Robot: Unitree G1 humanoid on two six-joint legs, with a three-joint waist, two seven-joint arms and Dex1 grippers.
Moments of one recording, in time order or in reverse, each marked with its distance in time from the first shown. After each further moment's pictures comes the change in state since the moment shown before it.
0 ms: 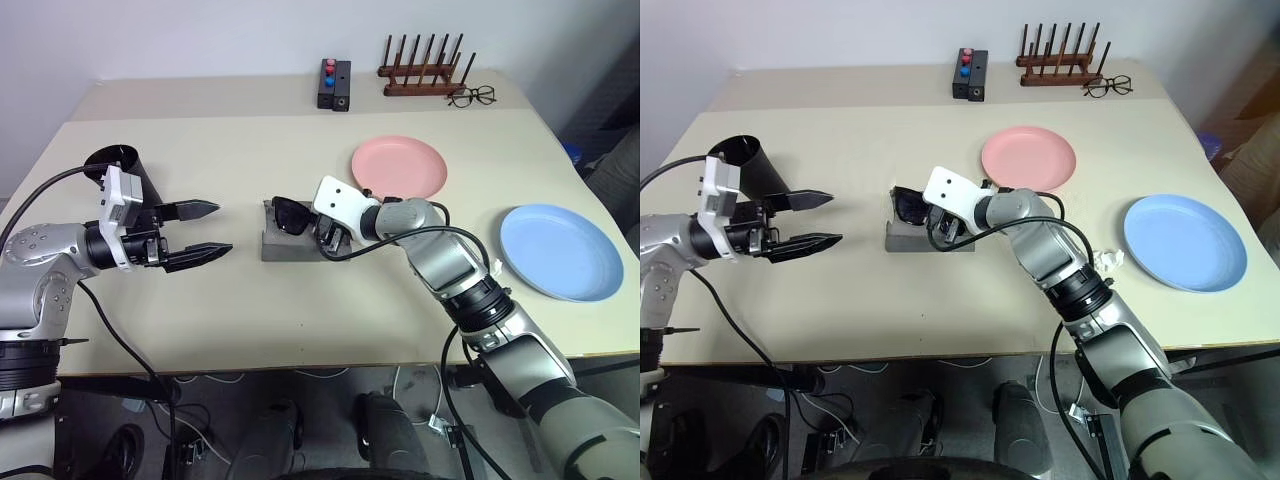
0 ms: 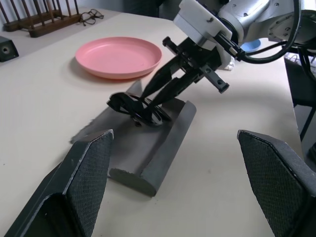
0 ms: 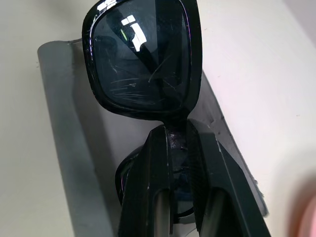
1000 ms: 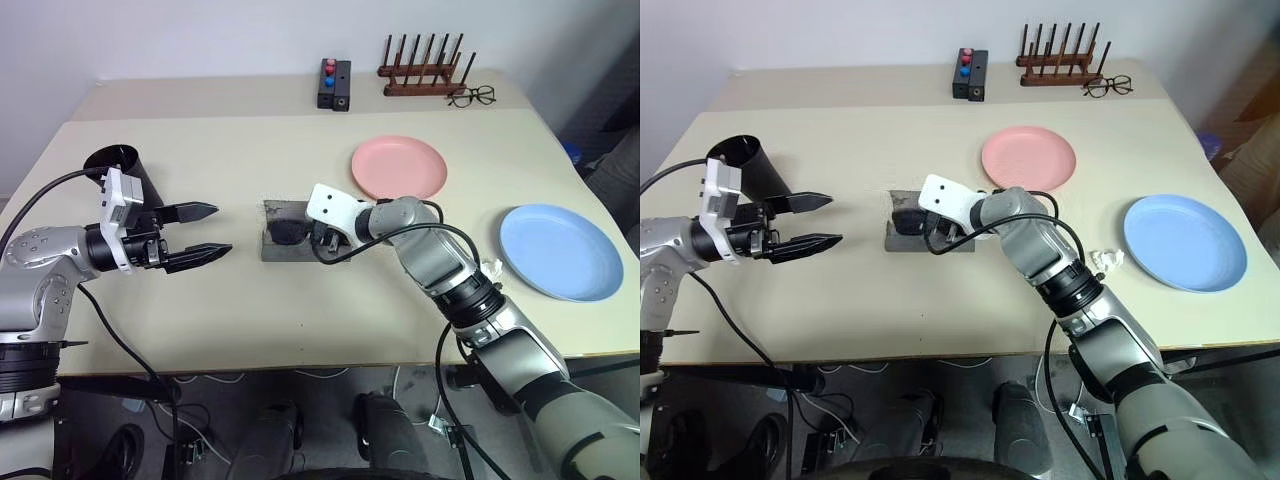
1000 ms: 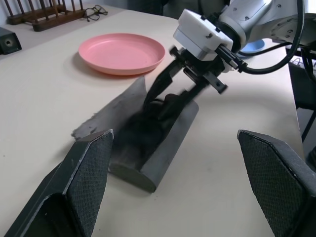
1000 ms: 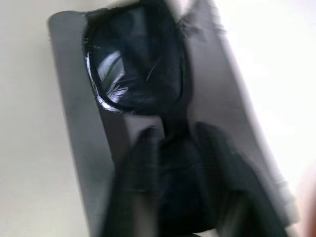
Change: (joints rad) left arm 0.013 0.000 0.001 -0.002 -0.007 0.017 0.016; right arm -0.035 0.028 0.028 0.045 -0.072 0.052 0.072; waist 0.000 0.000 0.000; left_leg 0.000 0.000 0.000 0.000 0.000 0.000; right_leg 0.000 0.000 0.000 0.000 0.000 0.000
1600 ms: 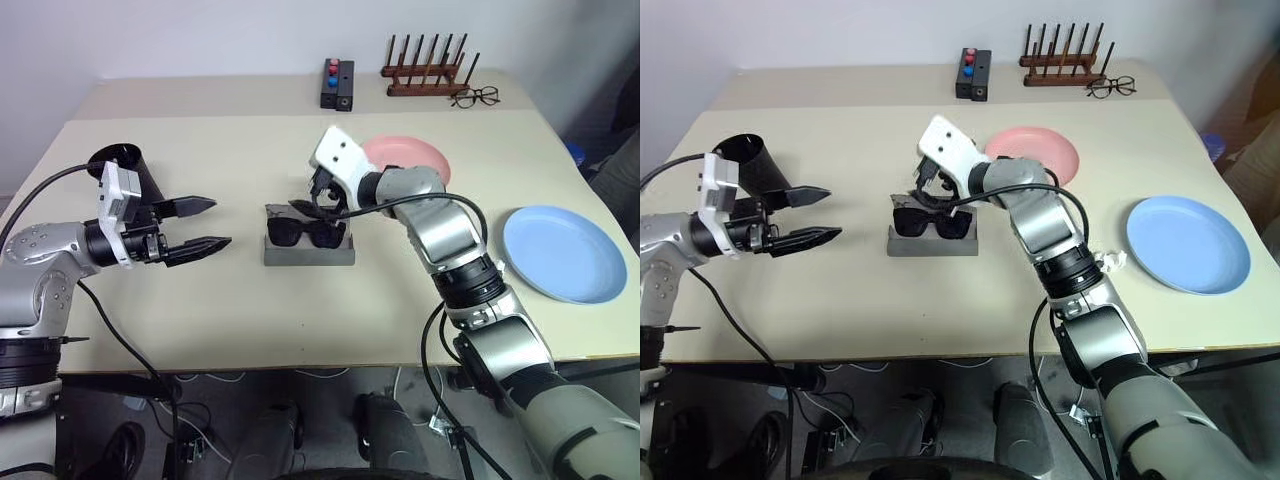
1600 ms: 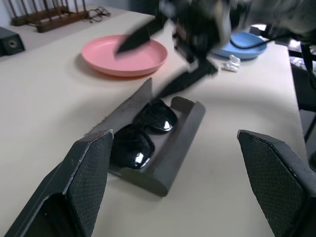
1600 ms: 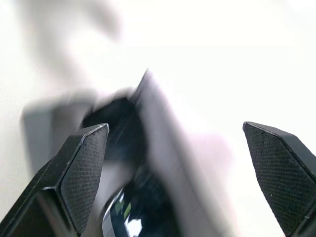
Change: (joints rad) left arm -0.026 -0.004 0.000 0.021 -0.003 0.000 0.023; right arm -0.070 0.077 -0.206 0.024 0.137 -0.061 -0.066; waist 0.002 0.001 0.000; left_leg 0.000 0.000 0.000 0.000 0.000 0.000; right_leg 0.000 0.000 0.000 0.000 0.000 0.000
